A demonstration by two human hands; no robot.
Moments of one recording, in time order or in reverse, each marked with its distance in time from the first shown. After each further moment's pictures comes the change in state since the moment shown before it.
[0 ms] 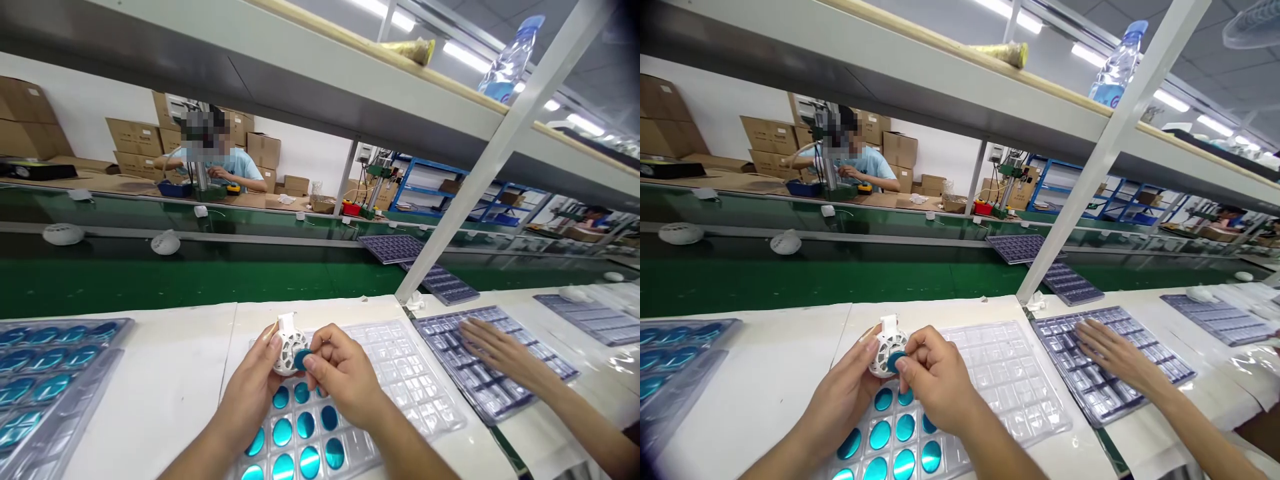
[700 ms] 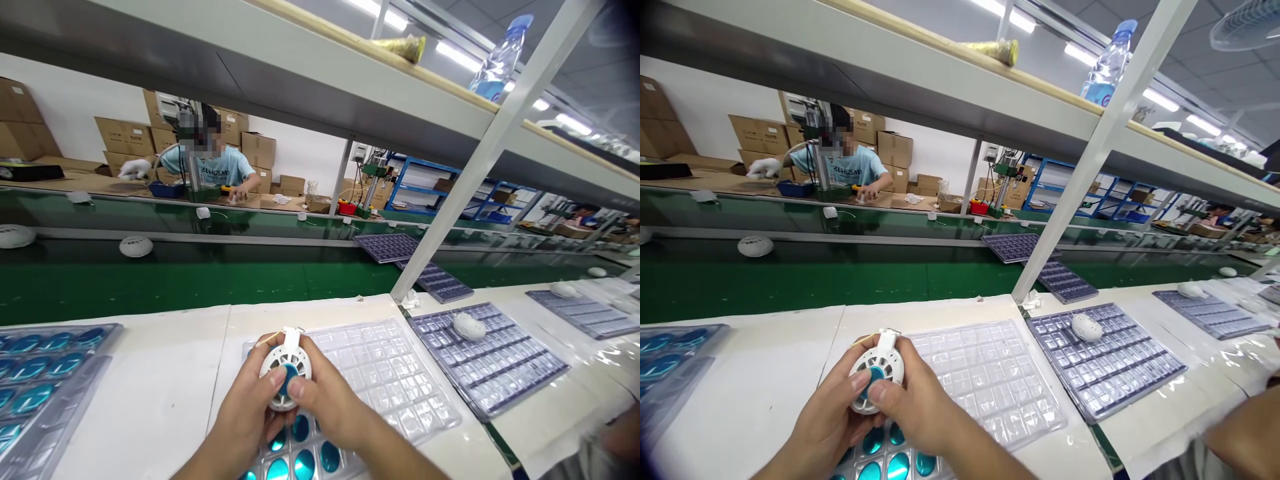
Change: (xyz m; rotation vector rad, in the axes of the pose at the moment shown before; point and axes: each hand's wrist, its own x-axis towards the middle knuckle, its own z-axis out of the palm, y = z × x) left_hand -0.022 0.003 0.002 0.209 -0.125 -0.016; right_hand -0.005 -0.001 0.015 0.181 -0.199 0.008
